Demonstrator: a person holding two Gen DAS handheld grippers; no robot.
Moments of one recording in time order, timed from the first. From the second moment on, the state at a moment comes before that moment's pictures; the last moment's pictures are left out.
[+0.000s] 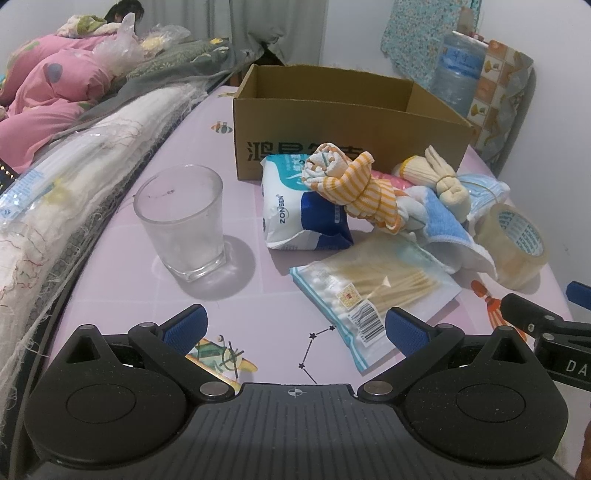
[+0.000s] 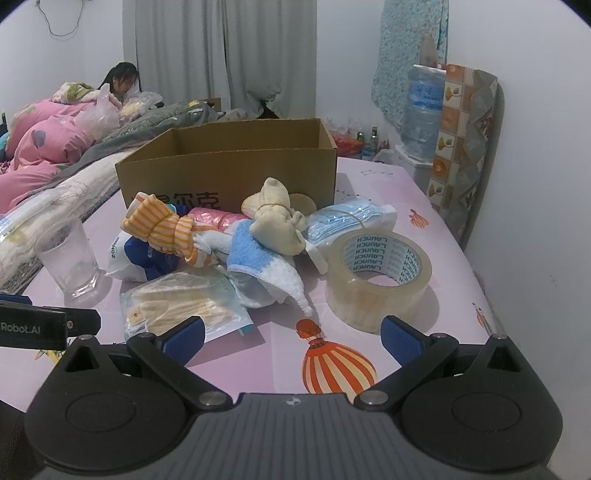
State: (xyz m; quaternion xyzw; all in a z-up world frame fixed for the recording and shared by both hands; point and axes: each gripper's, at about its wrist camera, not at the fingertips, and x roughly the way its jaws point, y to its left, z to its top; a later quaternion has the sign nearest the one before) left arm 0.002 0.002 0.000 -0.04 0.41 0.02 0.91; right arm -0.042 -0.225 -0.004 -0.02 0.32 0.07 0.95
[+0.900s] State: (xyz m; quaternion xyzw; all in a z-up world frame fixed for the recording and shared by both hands) left arm 0.004 0.005 0.000 -0.04 0.41 0.03 0.91; right arm -0.040 -0.224 -0.005 -0.02 0.32 0.07 0.95
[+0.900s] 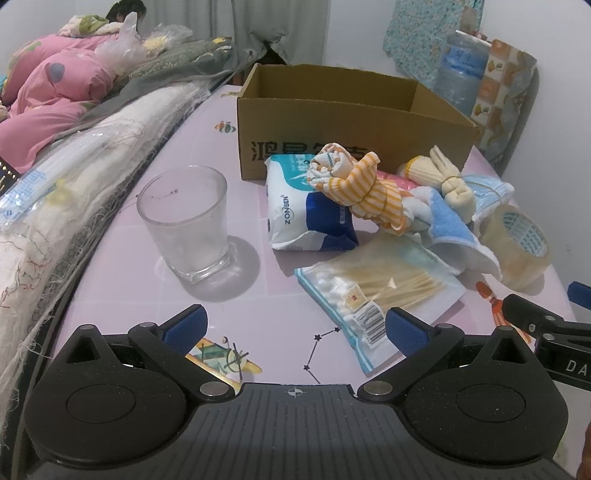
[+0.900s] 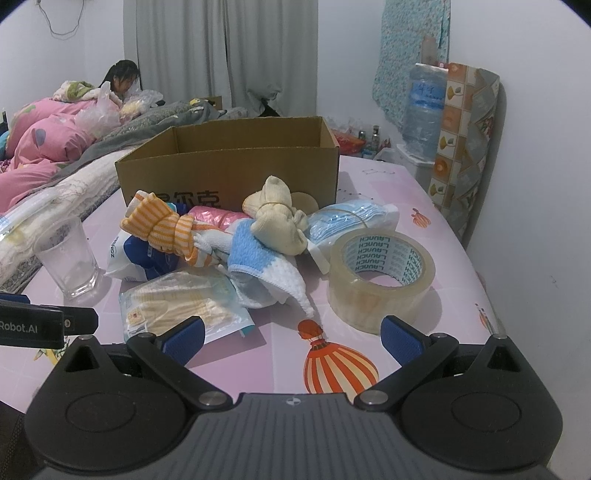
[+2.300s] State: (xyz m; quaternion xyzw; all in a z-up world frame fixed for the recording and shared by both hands) left arm 0.032 -0.008 -0.007 -0.01 0.37 -0.11 0.92; right arm 0.012 -0.266 -0.029 0.18 0.35 0.26 0.88
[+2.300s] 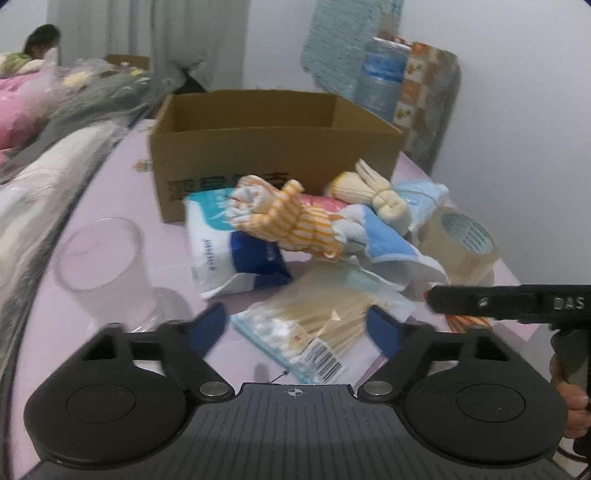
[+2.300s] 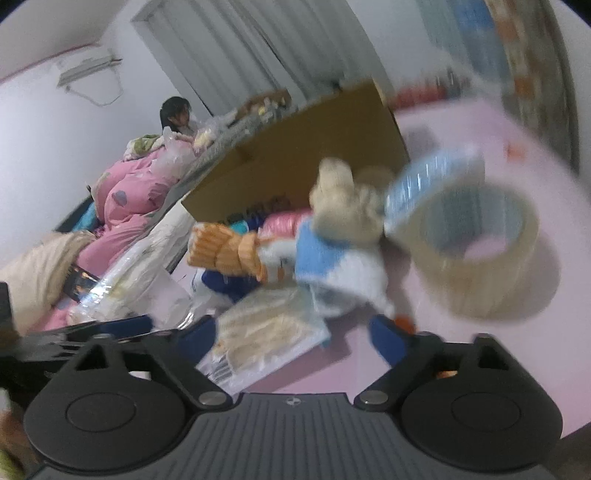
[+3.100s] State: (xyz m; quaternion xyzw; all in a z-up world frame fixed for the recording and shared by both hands) left arm 0.089 0.009 -0.042 -0.11 0.49 -0.15 0.86; right arm 0.044 -0.281 -0.088 0.32 0.44 0.30 0.79
